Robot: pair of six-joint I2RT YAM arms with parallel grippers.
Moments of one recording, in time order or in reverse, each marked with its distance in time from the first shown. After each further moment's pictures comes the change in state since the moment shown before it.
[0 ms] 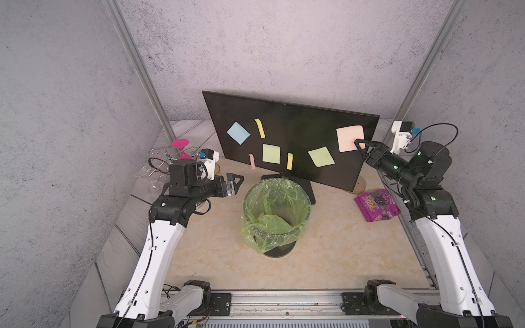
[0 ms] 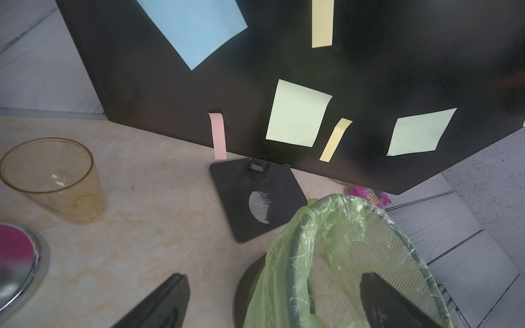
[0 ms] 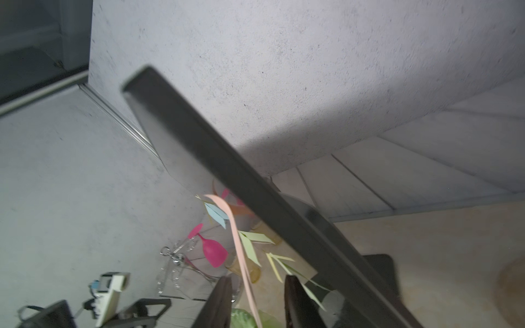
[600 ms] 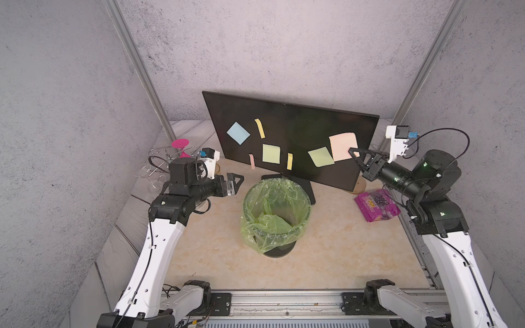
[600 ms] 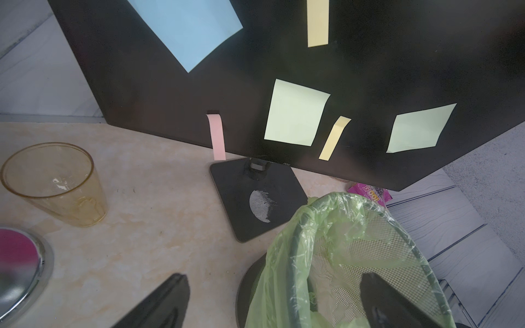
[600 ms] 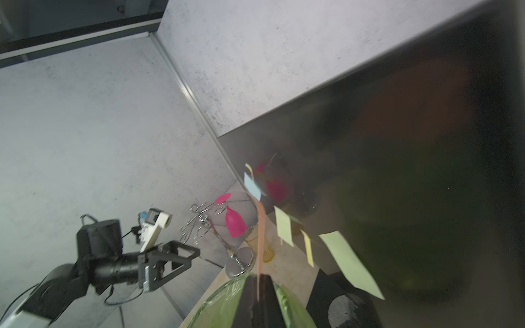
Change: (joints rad) left arm 0.000 0.013 0.026 -0.021 0.007 0.027; right arm 0.169 -0.116 -0.007 -0.071 -0.082 -0.194
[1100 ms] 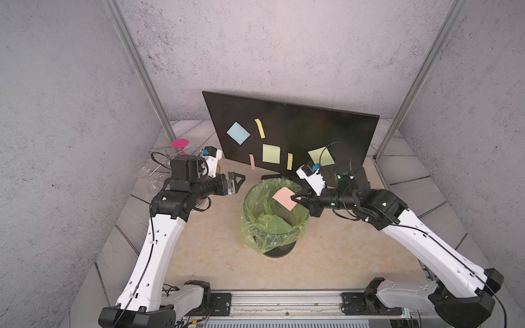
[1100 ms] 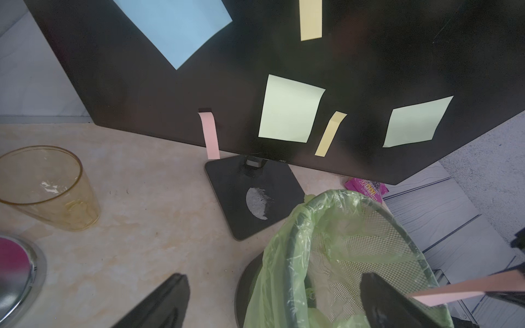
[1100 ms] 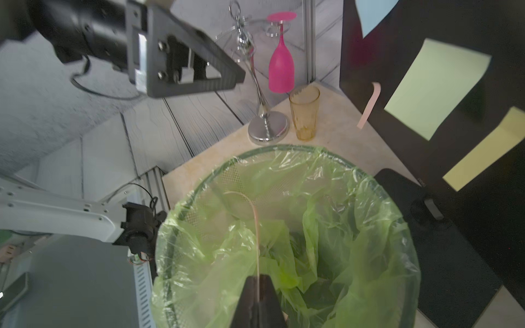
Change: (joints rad) left arm 0.000 0.035 0.033 -0.026 0.029 0.025; right arm 0.555 0.237 -0.001 -0.317 0.267 -0.435
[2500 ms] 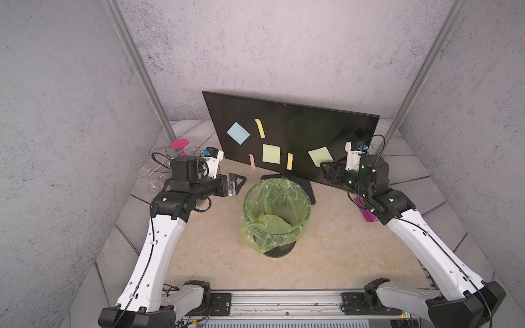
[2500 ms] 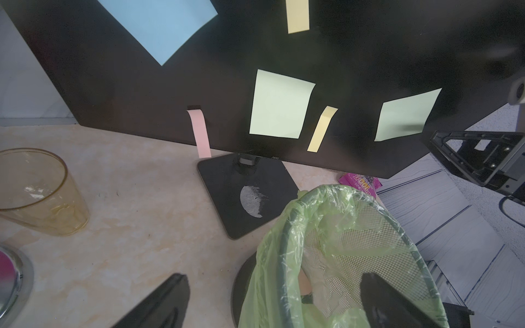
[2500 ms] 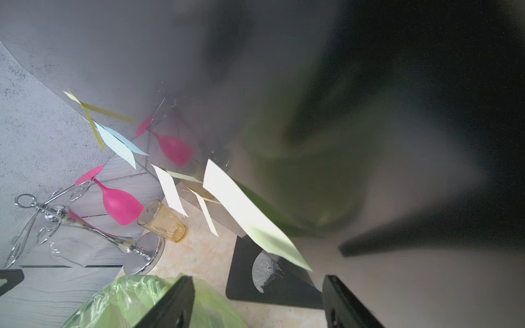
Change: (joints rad) left arm 0.000 -0.006 -0.014 0.004 0.032 0.018; right arm -0.350 -0.063 -0.171 0.353 0.348 0.396
